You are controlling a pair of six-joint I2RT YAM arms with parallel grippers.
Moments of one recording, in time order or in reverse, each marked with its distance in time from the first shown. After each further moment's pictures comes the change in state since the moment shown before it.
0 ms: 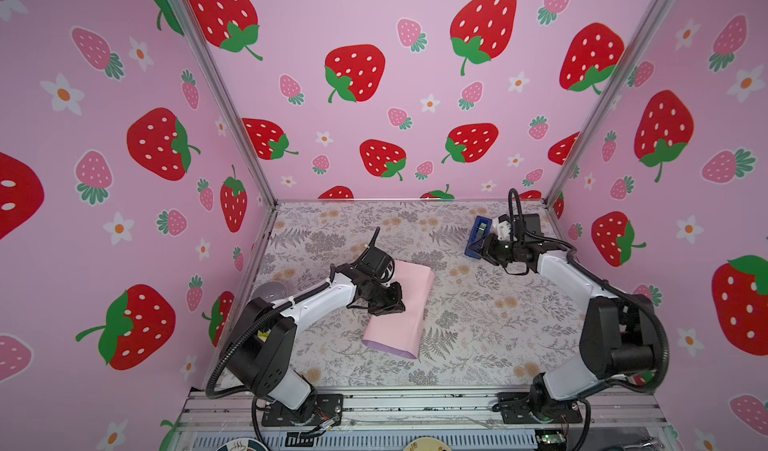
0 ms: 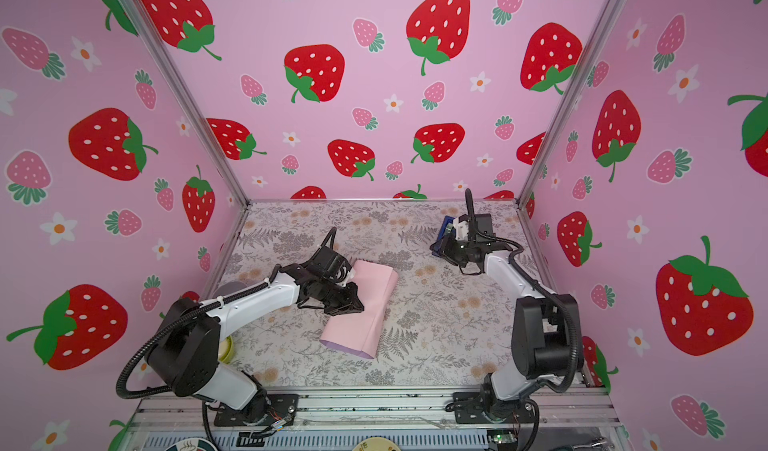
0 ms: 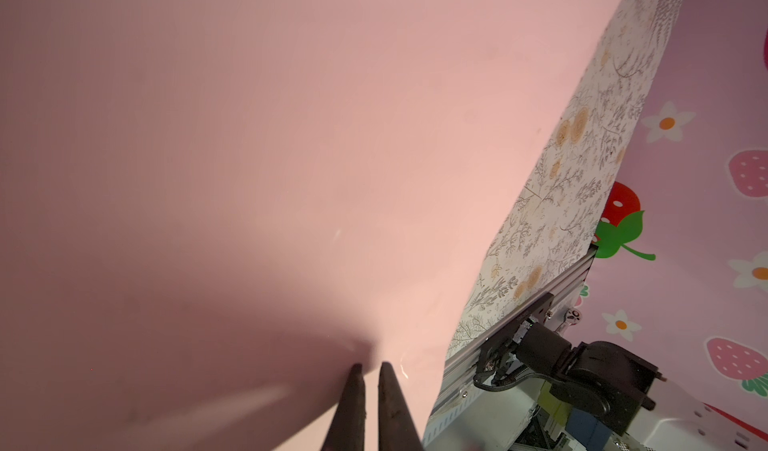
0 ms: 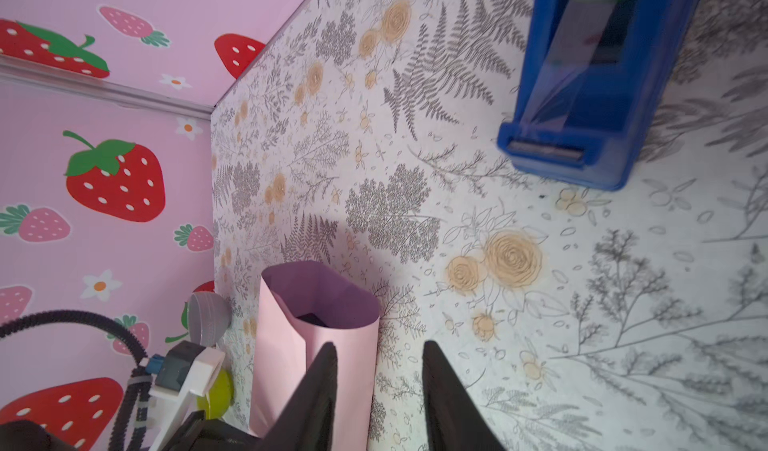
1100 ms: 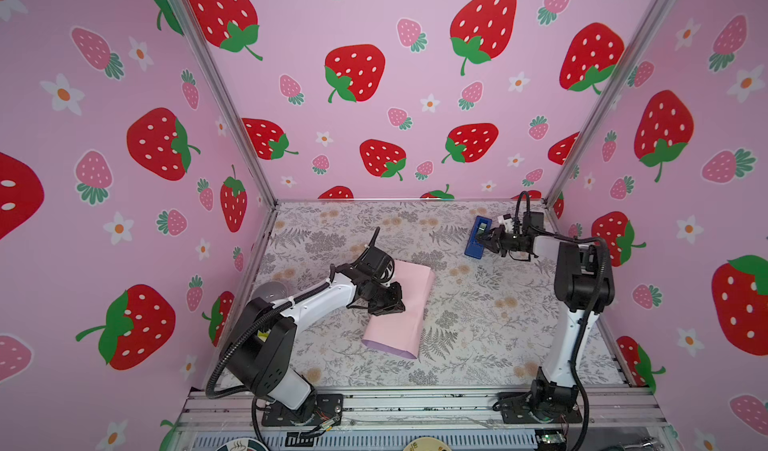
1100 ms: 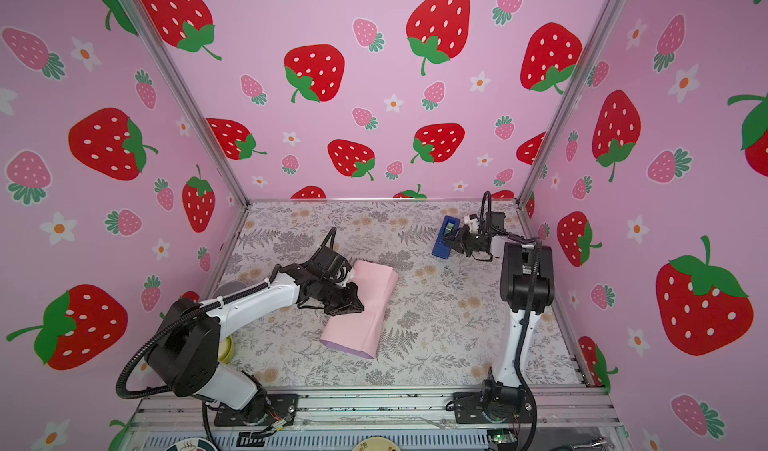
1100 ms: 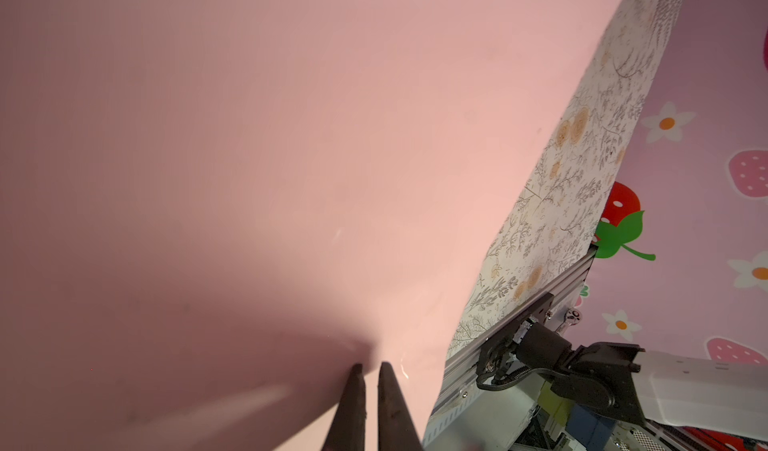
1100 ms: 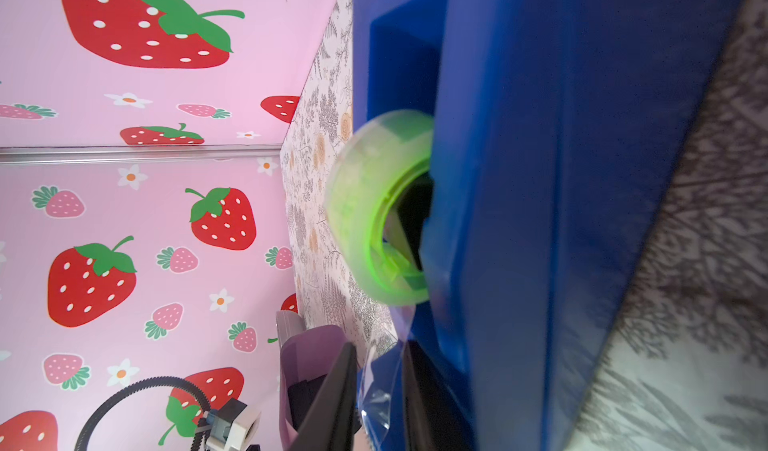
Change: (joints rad) left arm 0.000 0.000 -0.001 0.000 0.000 0.000; right arm -0.163 0.536 0.261 0.259 -0.399 0.103
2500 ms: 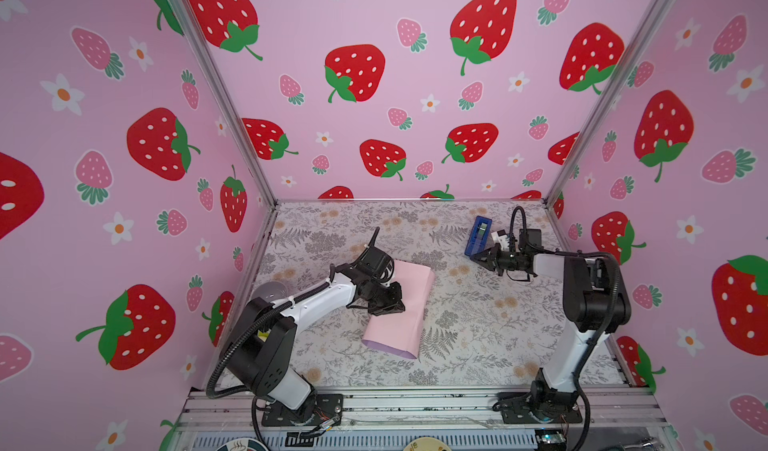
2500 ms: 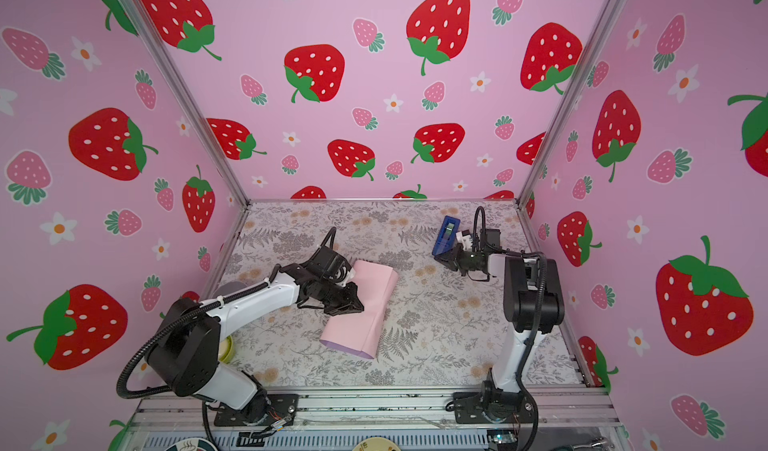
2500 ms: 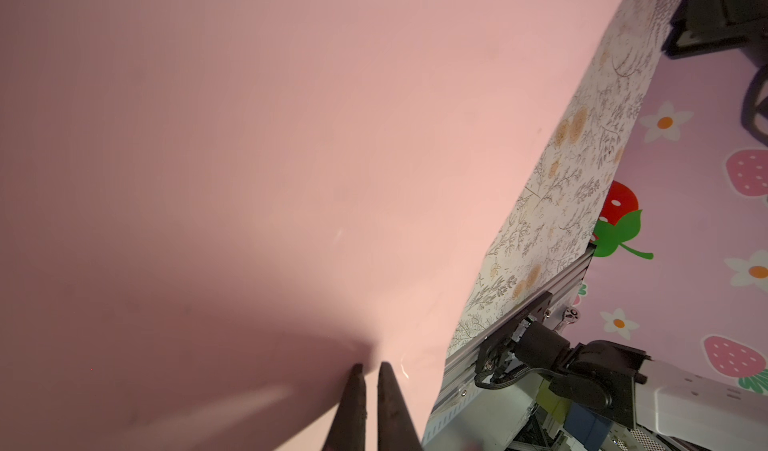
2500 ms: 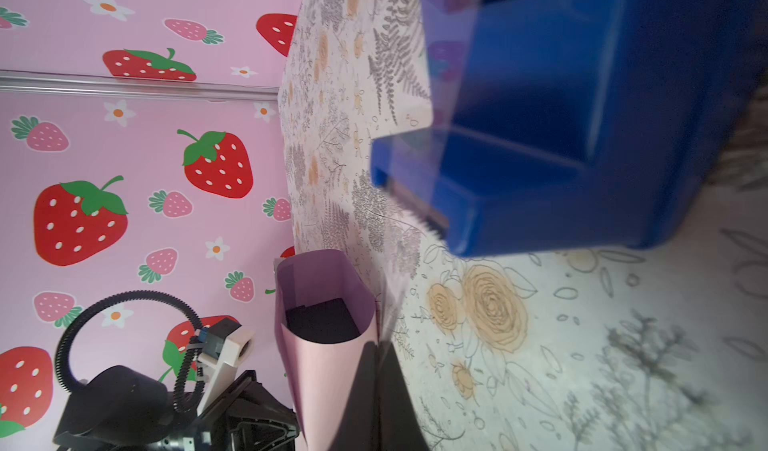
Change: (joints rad) left arm 0.004 0.001 0.000 -0.001 0.007 0.007; right arm 0.052 -0.205 -0.350 0.066 0.003 -0.068
